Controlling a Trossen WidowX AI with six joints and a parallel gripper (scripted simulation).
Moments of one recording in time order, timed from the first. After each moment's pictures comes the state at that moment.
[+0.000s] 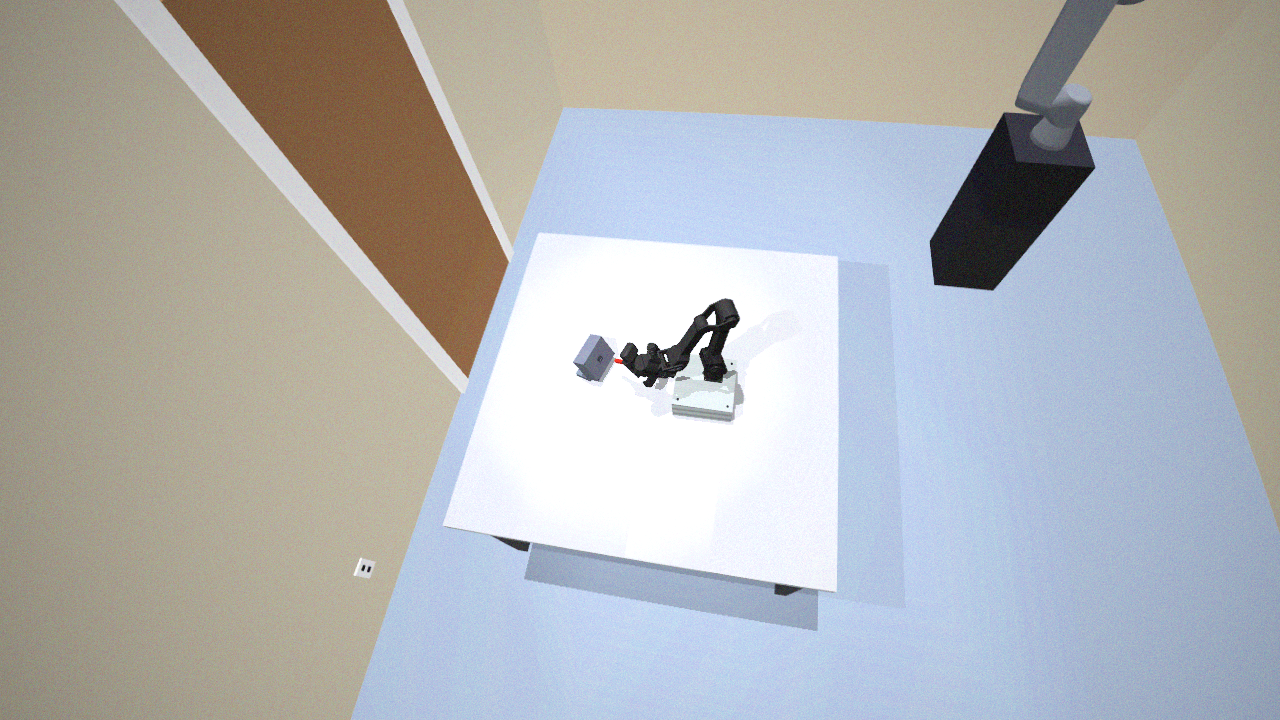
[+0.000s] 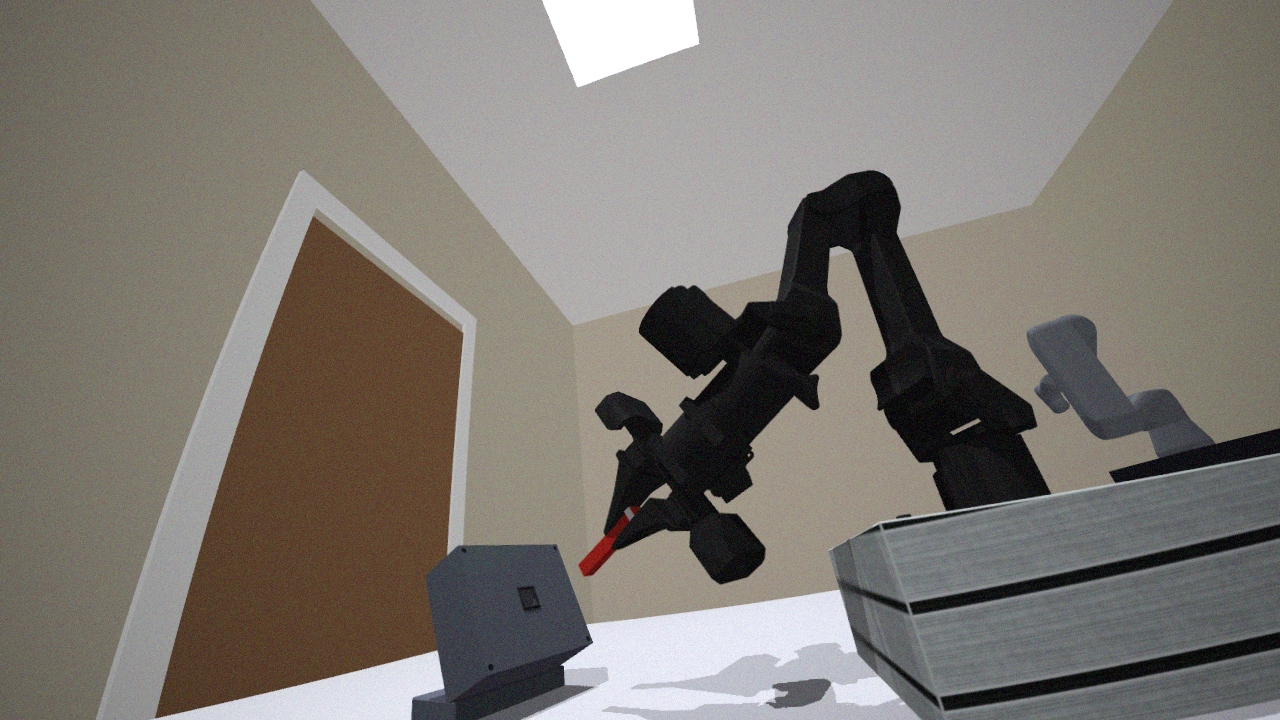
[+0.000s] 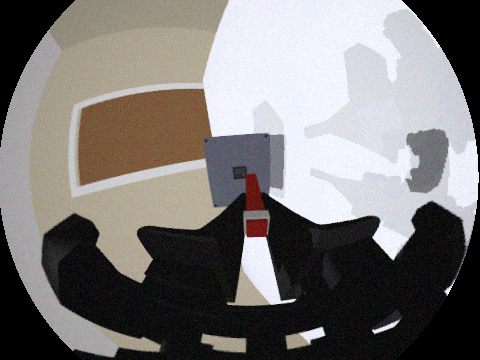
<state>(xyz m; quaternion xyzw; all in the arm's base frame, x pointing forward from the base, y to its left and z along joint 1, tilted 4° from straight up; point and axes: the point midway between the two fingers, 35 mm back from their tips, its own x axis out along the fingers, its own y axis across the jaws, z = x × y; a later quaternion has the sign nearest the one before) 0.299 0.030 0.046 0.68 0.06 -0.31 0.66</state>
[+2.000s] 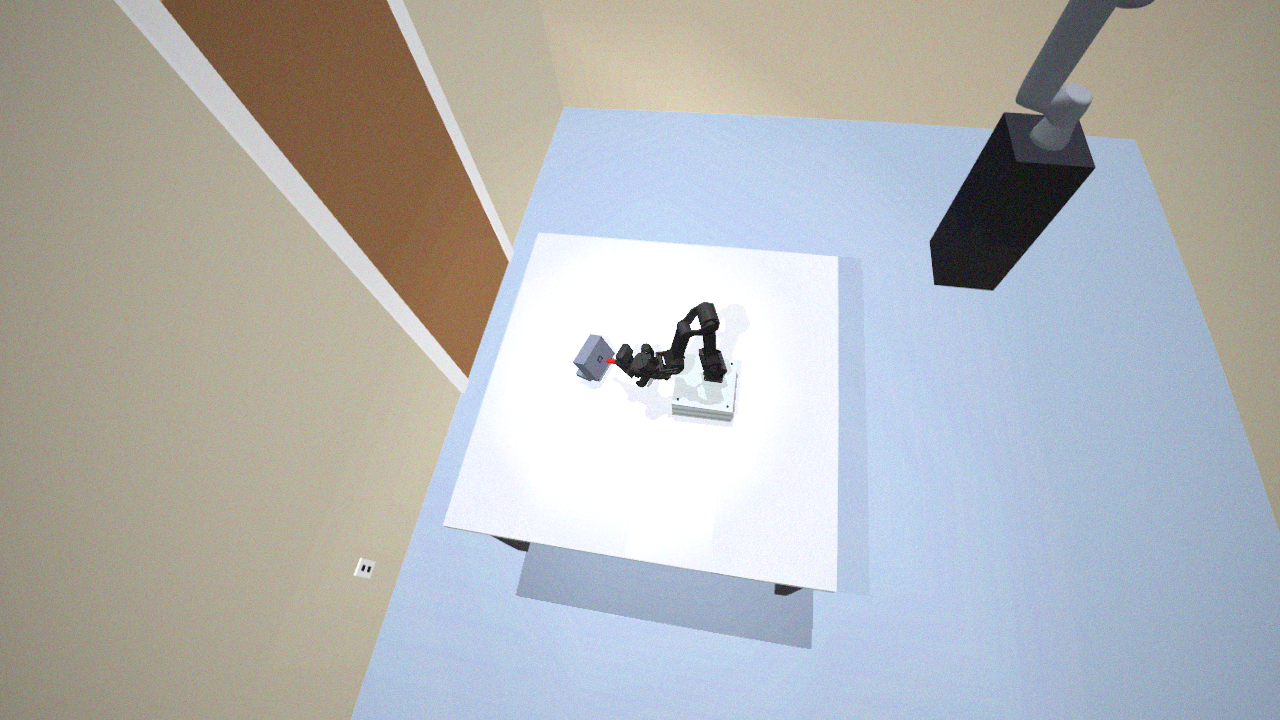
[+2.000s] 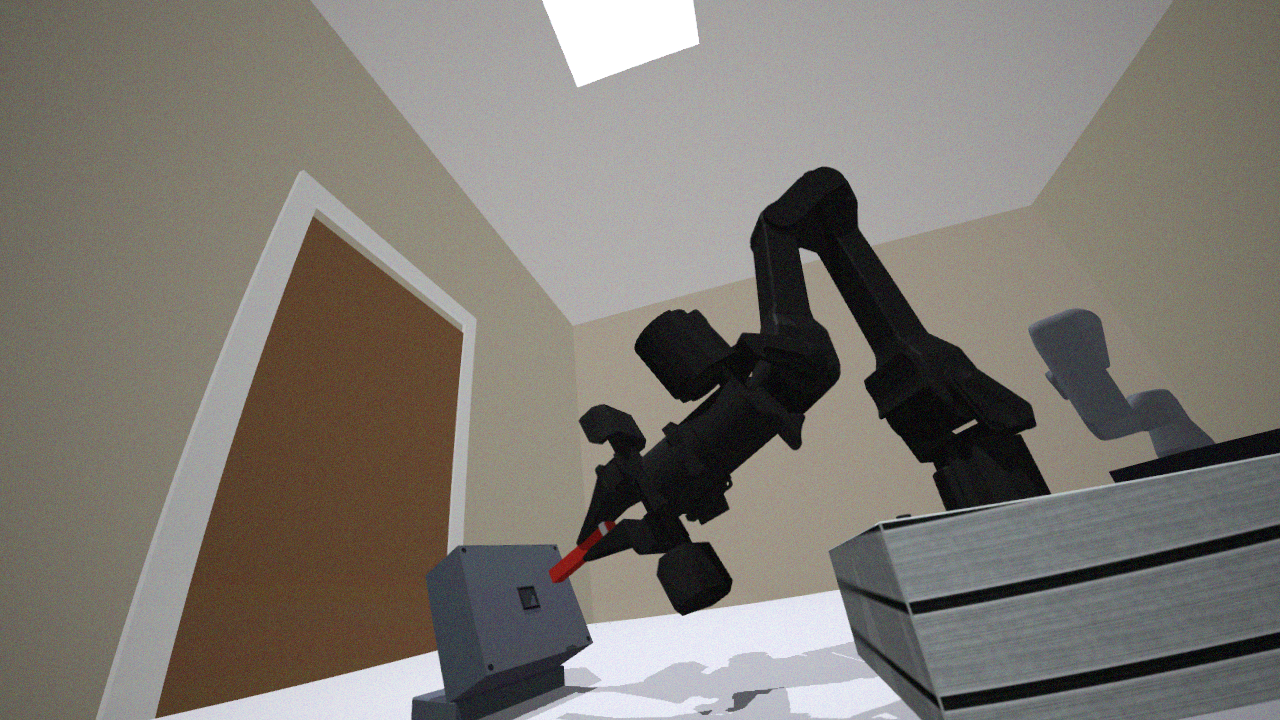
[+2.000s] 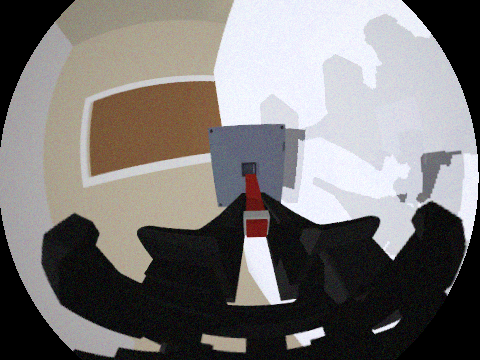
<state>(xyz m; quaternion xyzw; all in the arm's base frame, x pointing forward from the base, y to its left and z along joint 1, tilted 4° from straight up) 0.324 0.028 0.036 0.69 0.04 -0.26 0.67</state>
